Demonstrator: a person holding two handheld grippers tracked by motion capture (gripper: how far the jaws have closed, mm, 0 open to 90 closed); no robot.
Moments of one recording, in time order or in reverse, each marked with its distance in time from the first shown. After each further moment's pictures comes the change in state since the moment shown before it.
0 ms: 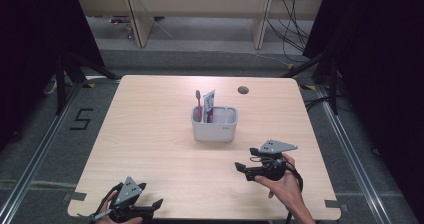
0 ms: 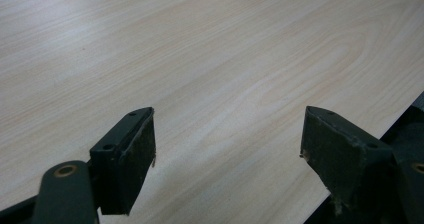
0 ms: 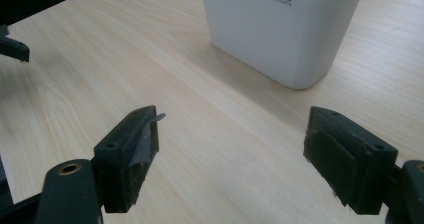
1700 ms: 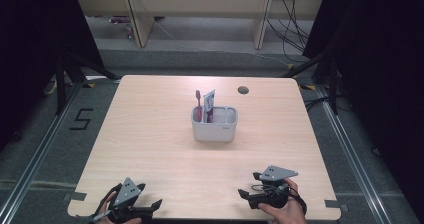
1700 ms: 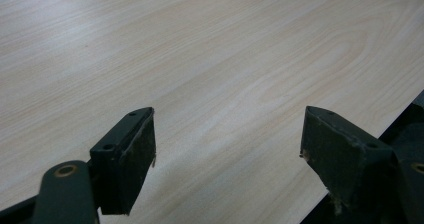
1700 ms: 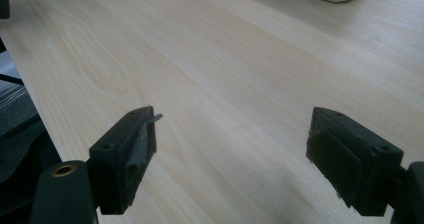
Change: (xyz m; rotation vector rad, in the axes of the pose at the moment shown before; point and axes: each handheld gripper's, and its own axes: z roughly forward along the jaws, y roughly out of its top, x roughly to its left) left arm 0.001 -0.003 -0.002 0.010 0.005 0.001; right arm 0.022 -0.057 -0.010 0.087 -0.003 -0.040
